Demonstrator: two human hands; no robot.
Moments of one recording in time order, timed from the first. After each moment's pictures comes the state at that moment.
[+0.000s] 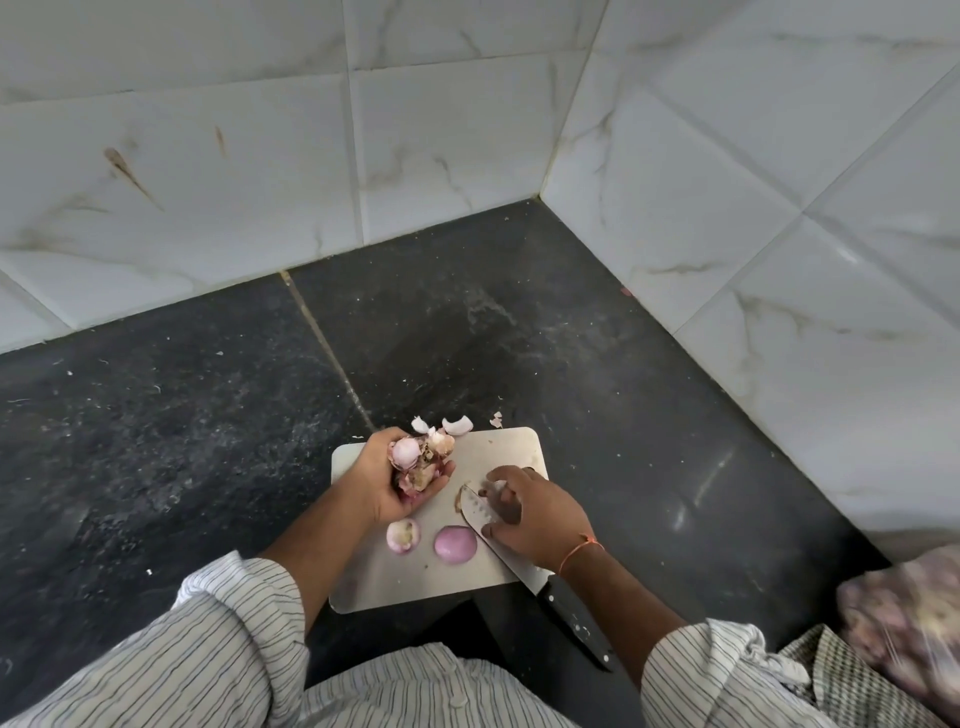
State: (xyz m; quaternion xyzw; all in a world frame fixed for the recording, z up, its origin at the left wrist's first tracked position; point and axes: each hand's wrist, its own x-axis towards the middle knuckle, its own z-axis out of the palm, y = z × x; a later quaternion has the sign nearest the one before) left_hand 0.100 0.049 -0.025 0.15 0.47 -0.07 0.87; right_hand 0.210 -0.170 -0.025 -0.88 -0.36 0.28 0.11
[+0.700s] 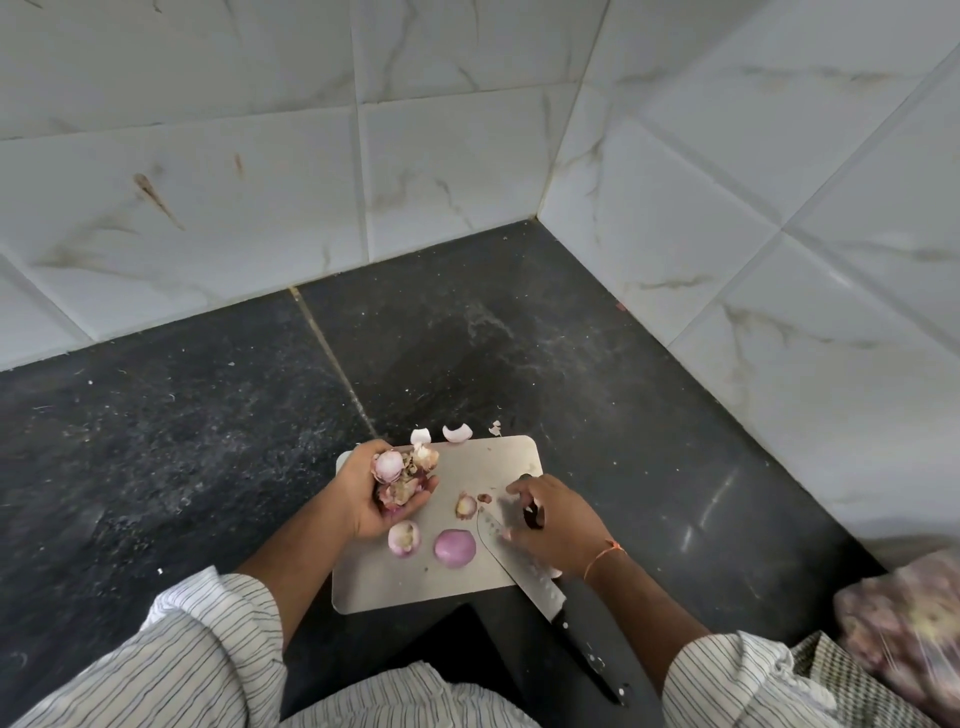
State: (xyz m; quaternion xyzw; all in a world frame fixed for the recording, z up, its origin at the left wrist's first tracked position) left_hand 0.074 0.054 -0.017 0.18 0.48 -0.06 0.85; right_hand 0.221 -0.198 -0.010 -0.88 -0.35 0.30 0.15
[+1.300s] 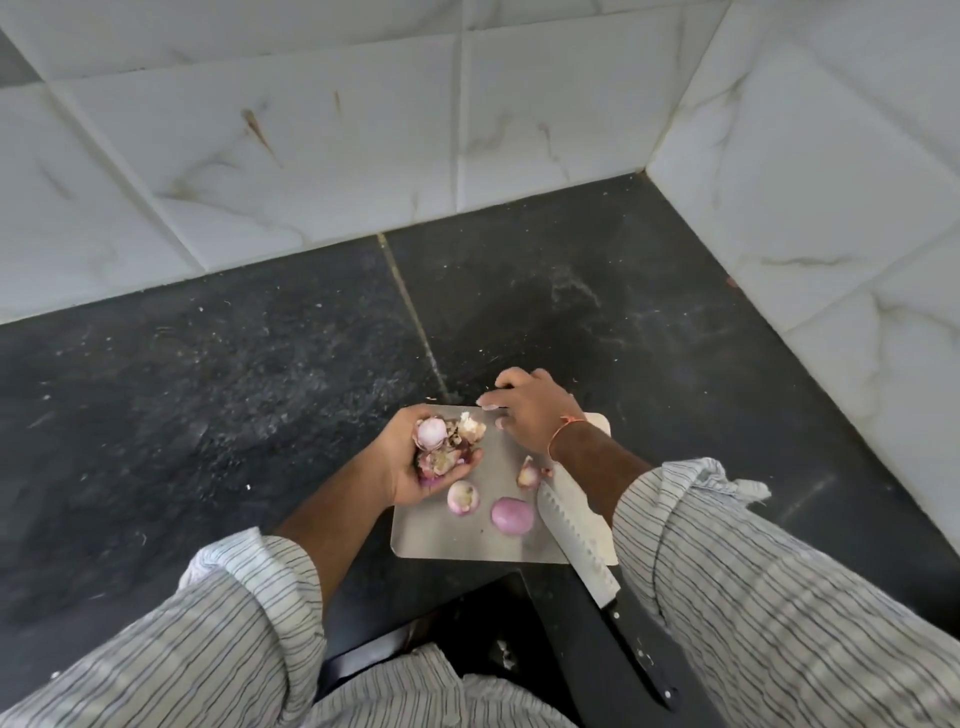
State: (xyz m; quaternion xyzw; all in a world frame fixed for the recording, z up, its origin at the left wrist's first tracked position) left_hand 0.046 0.056 0.006 0.17 0.50 -0.05 0.85; right_hand 0.243 -0.040 -0.024 -0.78 -0.59 0.21 0.02
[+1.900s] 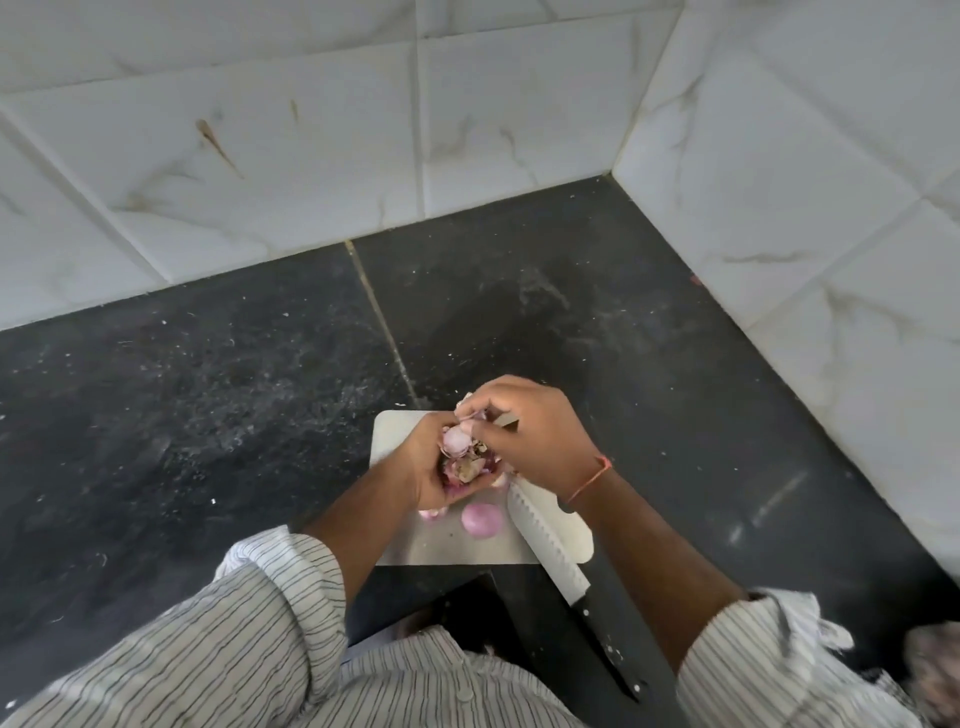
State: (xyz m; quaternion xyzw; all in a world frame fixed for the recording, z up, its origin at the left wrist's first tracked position) left_hand 0.094 0.015 0.018 0.22 0.49 -0.08 0.84; right_hand 0.211 -0.097 0.069 -0.74 -0.52 0.22 0.36
